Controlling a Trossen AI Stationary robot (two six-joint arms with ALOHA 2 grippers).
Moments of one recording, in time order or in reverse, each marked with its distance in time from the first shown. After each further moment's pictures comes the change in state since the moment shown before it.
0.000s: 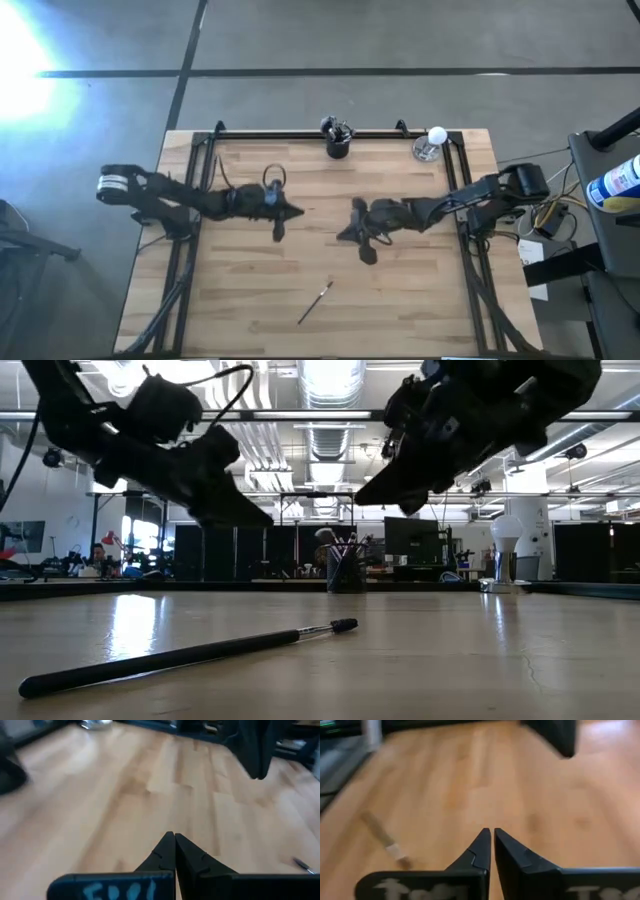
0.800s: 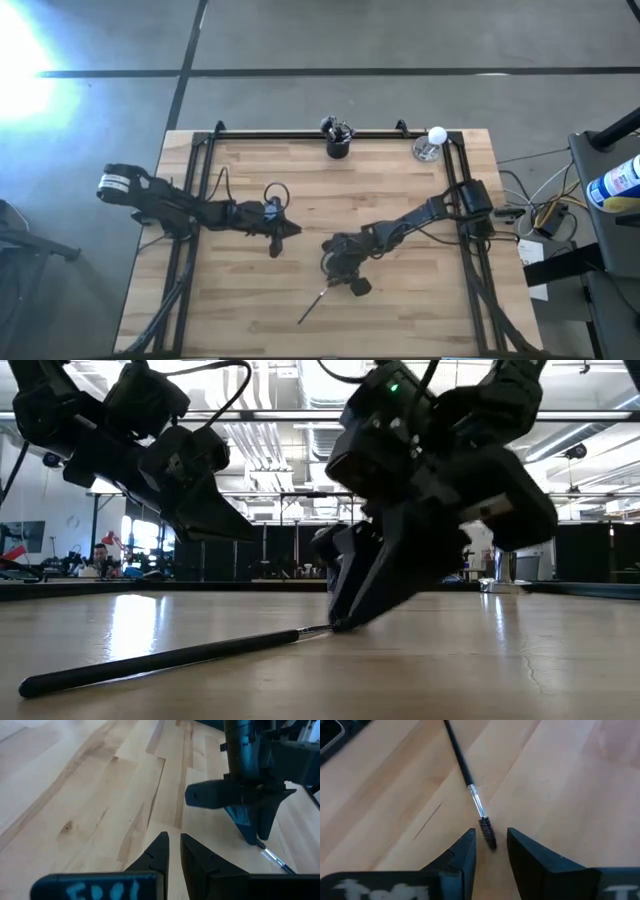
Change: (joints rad) left arm -0.182 0.015 -0.025 -0.031 -0.081 -0.198; right arm 0.118 0.462 0.339 -0.186 -0.333 -0.275
